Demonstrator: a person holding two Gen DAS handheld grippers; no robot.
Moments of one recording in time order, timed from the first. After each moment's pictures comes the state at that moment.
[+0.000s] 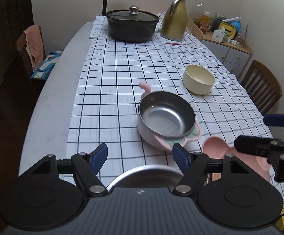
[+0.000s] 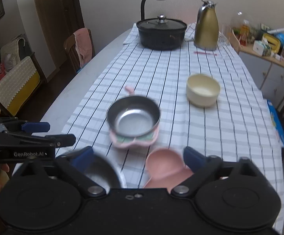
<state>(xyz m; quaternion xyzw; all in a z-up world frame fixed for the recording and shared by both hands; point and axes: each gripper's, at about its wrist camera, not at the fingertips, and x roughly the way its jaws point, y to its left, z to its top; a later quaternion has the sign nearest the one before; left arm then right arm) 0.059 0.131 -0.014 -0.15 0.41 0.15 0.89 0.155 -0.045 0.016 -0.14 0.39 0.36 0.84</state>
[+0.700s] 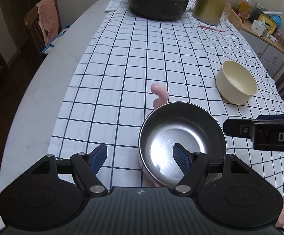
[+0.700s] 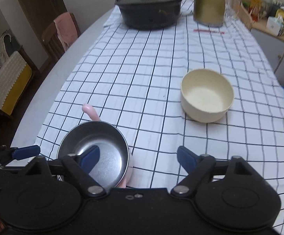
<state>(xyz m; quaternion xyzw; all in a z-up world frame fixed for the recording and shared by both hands) 0.171 0.154 -0.067 -0.19 0.47 0.23 0.83 0.310 0.018 -0.040 -0.13 0.49 0.35 0.79</state>
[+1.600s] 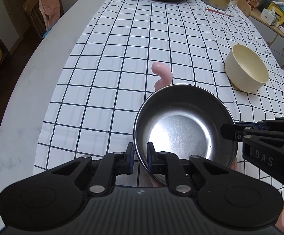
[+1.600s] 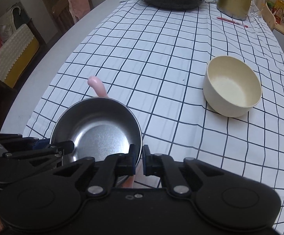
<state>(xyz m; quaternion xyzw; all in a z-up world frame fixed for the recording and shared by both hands) 0.187 0.154 -0.090 -0.19 0.51 0.24 0.80 0.298 0.045 -0.073 -0.19 0.50 0.37 0.75</state>
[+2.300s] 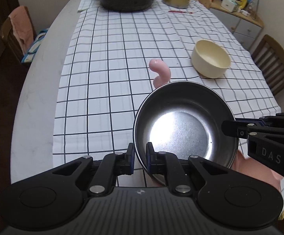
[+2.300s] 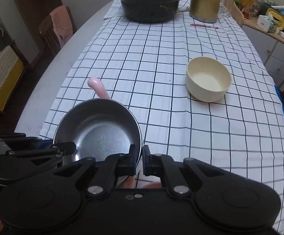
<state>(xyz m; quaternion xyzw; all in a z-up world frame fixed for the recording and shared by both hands) 0.141 0.149 -0.032 -0.13 0.51 0.13 0.84 0.236 0.023 -0.019 -0.14 0.49 0.31 0.80</state>
